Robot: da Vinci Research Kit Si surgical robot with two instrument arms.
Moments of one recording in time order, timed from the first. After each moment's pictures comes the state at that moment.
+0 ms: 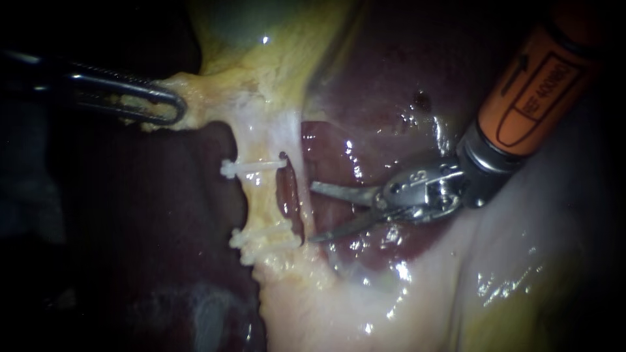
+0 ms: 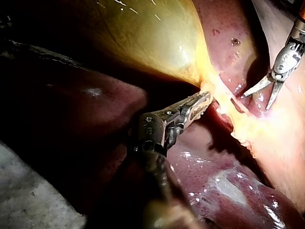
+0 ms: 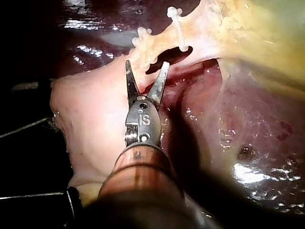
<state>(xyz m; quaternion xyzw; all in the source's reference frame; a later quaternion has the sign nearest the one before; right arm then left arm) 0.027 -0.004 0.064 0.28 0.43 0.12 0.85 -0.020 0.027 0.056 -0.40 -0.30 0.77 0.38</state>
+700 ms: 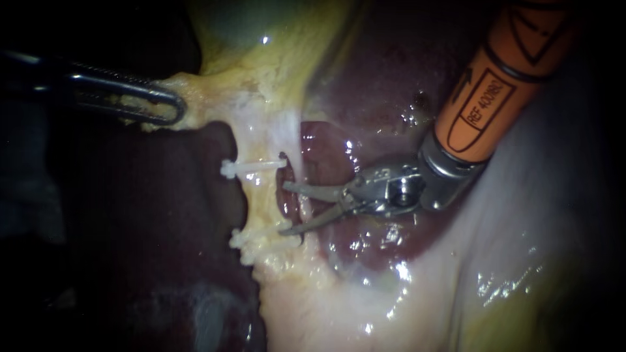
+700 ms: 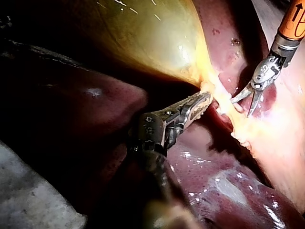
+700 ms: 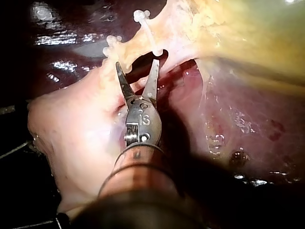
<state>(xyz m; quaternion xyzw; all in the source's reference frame) 0.029 -0.004 0.071 0.35 0.42 0.13 0.83 -0.020 0.027 0.056 -0.40 -0.30 0.77 0.38</state>
